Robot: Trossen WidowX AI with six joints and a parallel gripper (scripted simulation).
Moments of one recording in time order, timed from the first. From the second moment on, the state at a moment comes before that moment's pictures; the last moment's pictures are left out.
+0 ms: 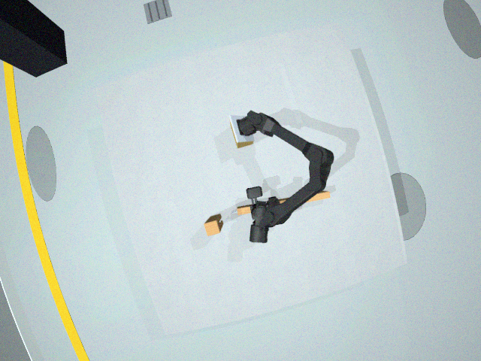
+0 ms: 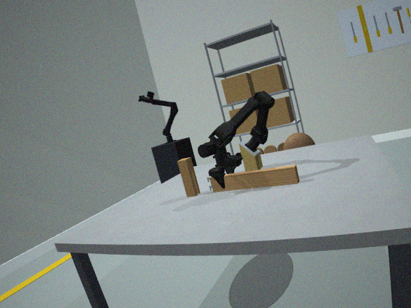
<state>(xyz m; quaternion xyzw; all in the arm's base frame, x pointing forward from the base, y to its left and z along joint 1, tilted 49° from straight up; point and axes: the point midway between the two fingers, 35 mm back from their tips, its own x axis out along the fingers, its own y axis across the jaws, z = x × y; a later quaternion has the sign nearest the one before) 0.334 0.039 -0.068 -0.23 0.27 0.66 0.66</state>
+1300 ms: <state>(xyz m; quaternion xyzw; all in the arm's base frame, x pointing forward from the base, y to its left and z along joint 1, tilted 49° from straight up) 0.332 0.041 -0.070 -0.23 0.28 0.66 0.66</state>
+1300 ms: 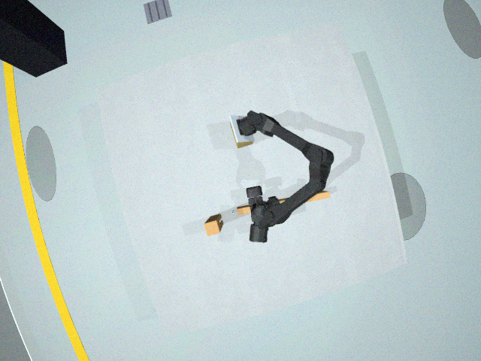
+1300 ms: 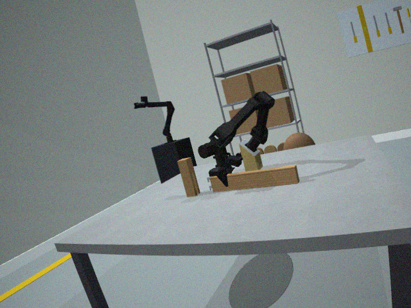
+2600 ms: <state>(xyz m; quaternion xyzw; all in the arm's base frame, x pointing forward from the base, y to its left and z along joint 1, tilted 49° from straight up) 0.340 0.041 -0.070 -0.28 0.22 0.68 0.64</state>
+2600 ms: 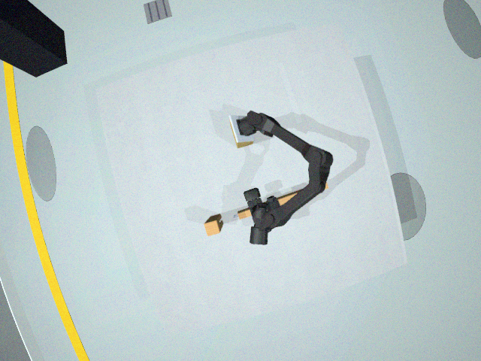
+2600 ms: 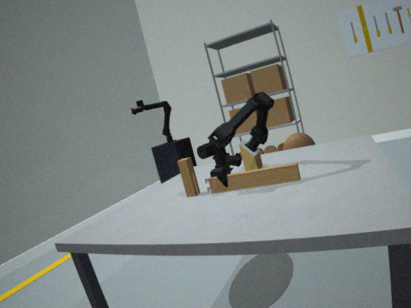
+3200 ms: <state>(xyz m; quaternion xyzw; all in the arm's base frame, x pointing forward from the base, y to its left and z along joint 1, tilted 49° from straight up) 0.340 0.040 -0.070 -0.28 0.22 0.68 0.64</state>
